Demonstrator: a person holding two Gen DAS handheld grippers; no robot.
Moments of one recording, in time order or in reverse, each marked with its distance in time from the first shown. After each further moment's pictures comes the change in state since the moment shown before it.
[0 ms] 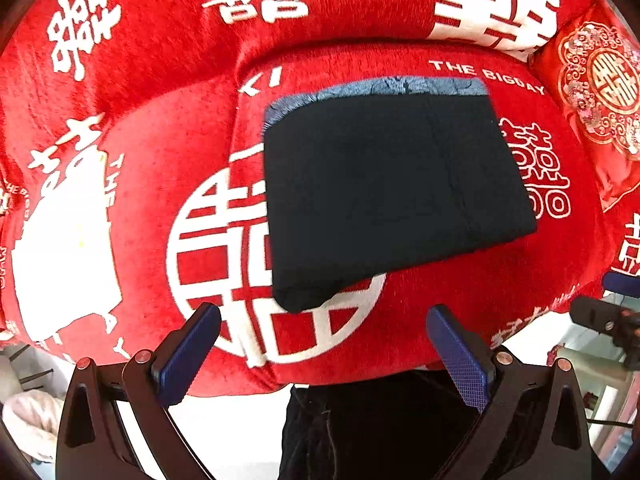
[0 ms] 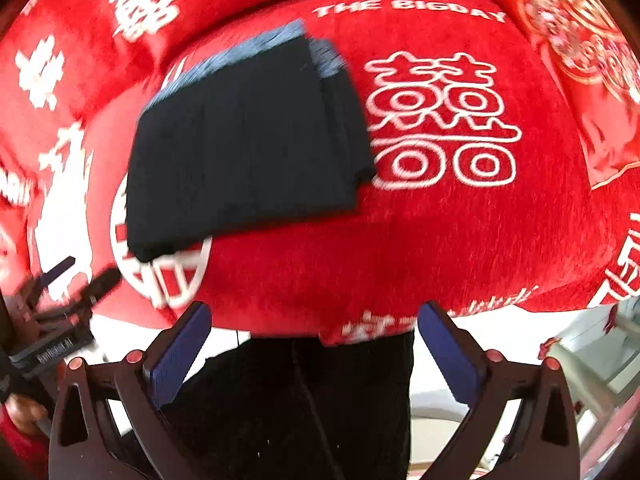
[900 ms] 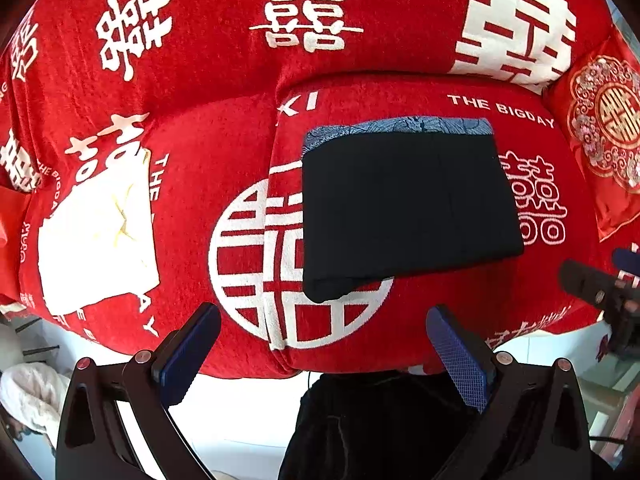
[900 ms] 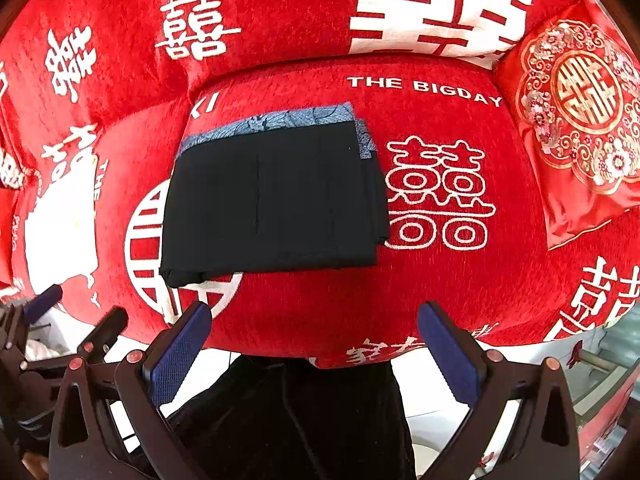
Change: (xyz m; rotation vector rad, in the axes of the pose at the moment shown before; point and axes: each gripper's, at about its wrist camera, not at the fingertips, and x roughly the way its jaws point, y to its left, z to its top) left arm -0.054 0.009 -0.001 -0.098 -0.038 0.063; right arm -0.060 0.064 0.022 -0.067 -0.126 -0.105
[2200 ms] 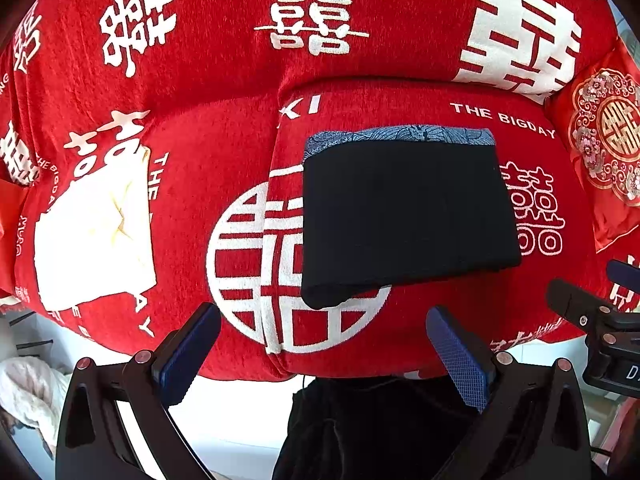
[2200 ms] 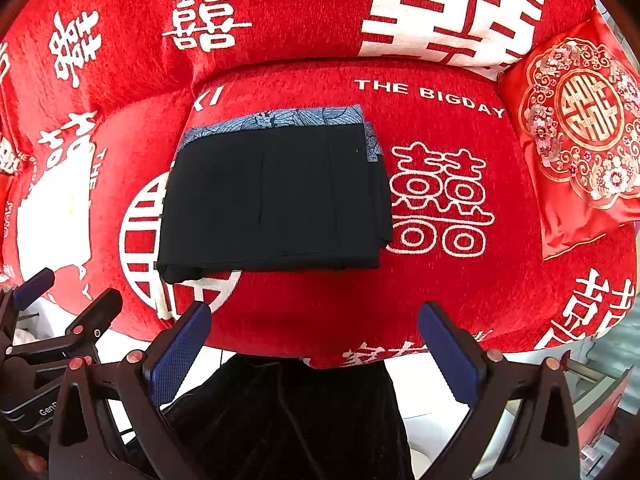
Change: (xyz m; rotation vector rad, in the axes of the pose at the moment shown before) left arm 0.000 0.002 0.006 -0.030 -0.009 -0.006; right arm -0.001 0.012 0.002 -0.030 -0.008 -0.033
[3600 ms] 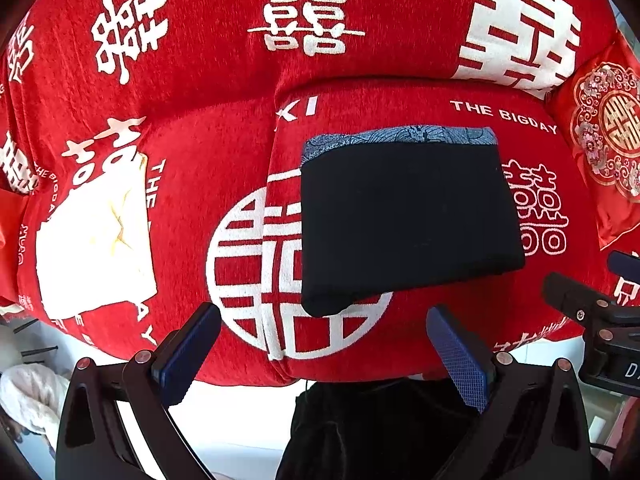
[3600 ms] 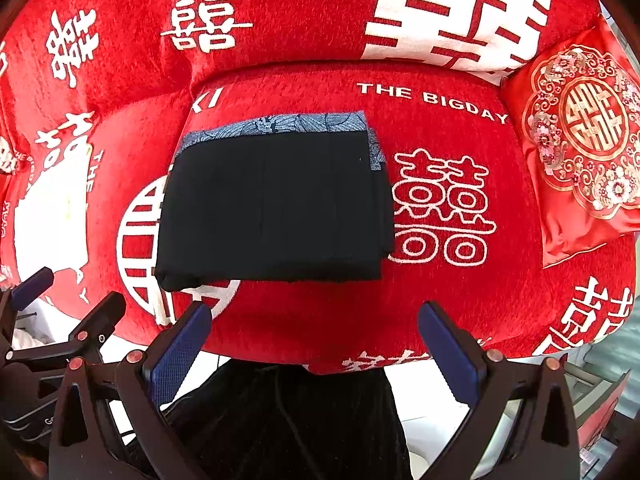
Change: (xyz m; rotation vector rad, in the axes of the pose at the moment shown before) left arm 0.006 -0.007 0.009 0.010 0.007 0.014; right arm 0.004 0.003 0.011 -0.008 0.001 -0.009
